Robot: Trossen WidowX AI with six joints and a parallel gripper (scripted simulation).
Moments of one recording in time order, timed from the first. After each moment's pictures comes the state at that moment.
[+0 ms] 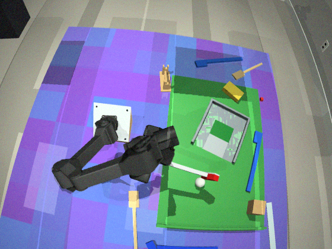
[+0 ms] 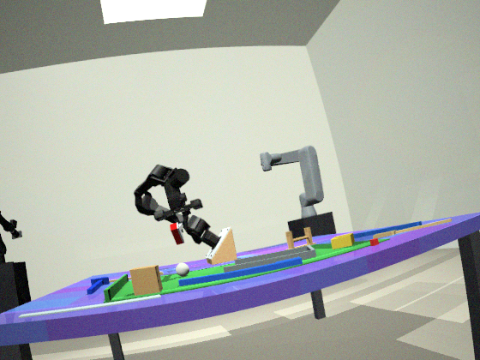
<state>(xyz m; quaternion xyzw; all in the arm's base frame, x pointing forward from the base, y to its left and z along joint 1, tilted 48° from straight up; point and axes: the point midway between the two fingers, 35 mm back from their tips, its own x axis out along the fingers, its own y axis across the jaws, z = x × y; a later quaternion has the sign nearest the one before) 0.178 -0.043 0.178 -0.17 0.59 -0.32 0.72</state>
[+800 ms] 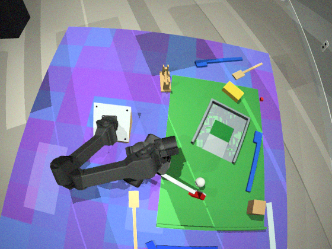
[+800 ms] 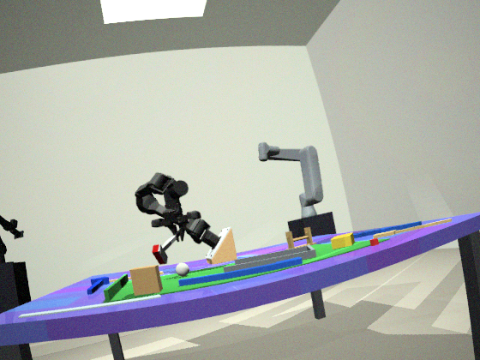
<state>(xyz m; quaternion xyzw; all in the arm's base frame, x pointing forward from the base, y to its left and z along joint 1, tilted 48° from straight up) 0.160 -0.080 0.169 -0.12 0.58 -0.42 0.69</state>
